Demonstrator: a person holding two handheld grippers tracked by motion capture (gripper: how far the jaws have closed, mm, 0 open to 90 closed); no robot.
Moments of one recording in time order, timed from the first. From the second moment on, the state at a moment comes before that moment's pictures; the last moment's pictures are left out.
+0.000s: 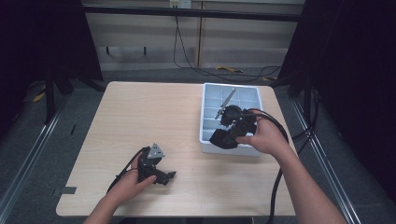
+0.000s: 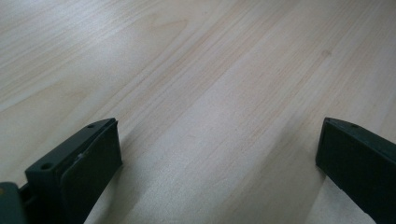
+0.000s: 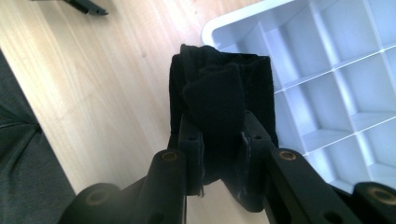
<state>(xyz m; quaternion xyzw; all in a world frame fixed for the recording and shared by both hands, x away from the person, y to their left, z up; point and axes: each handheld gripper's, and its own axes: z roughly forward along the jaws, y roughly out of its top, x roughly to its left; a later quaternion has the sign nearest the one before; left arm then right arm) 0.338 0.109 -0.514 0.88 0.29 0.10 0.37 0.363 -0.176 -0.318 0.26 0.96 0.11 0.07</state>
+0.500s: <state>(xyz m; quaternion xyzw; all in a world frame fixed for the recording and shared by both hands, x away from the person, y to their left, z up) 0.338 0.109 -0.514 0.88 0.29 0.10 0.37 0.387 -0.174 -0.320 0.27 0.96 0.10 0.08</state>
